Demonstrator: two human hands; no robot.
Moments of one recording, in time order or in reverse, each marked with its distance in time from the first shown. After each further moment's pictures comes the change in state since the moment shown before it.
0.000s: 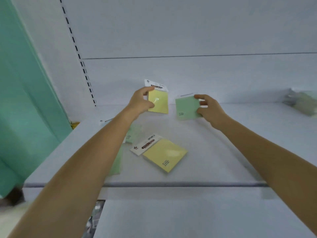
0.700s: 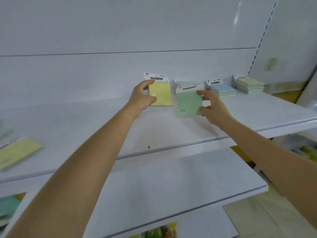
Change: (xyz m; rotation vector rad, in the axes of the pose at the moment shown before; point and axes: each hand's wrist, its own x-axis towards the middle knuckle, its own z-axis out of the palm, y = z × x) left_hand -0.079 0.148 0.328 -0.198 -0.206 0.127; right_hand -0.108 0.117 -0.337 -0.326 0.291 -0.072
